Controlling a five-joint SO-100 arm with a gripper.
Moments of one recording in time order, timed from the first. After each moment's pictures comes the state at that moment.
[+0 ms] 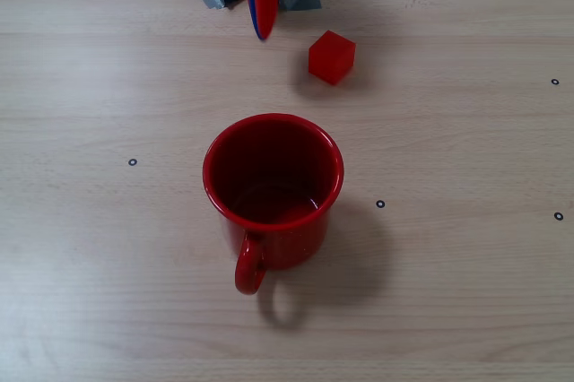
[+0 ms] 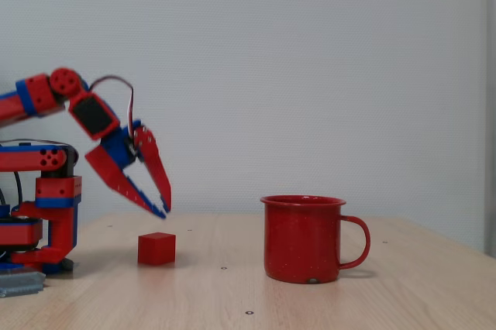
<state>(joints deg) -9.8 175.4 157.1 71.5 -6.0</state>
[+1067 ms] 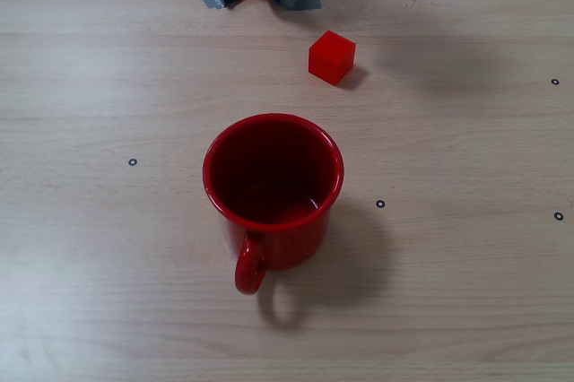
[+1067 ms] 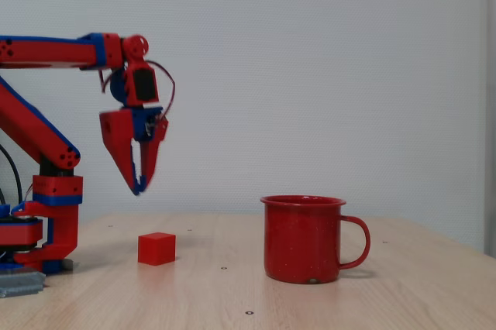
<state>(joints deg) -41.5 131.4 126.5 84.9 2.0</state>
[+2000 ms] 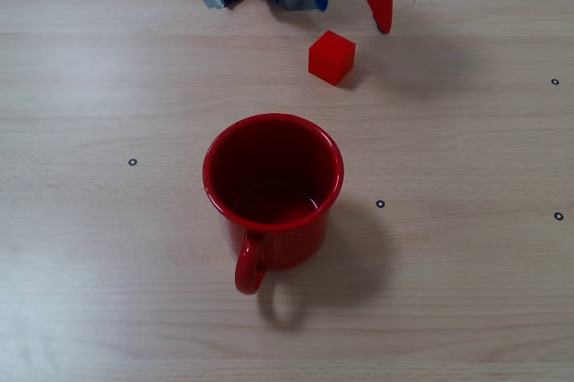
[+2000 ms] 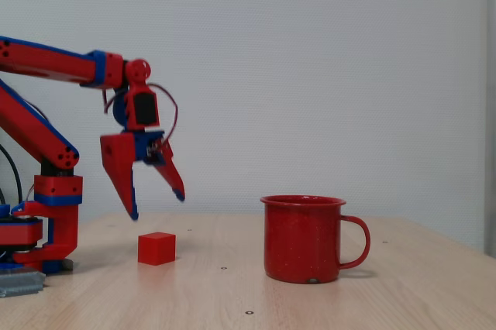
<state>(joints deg) -37.4 131.5 139.1 75.4 -5.0</state>
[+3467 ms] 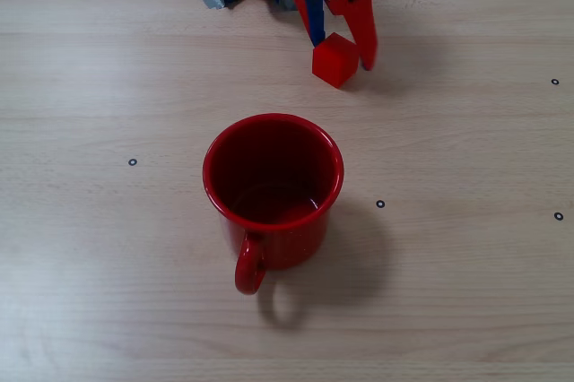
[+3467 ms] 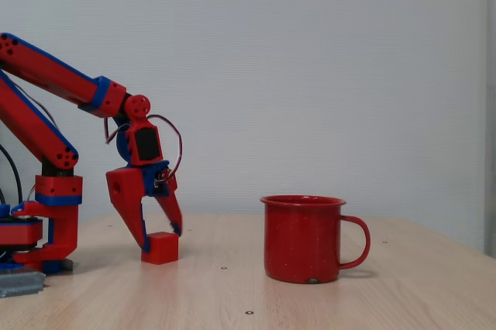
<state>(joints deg) -35.7 127.7 151.1 54.9 -11.2</state>
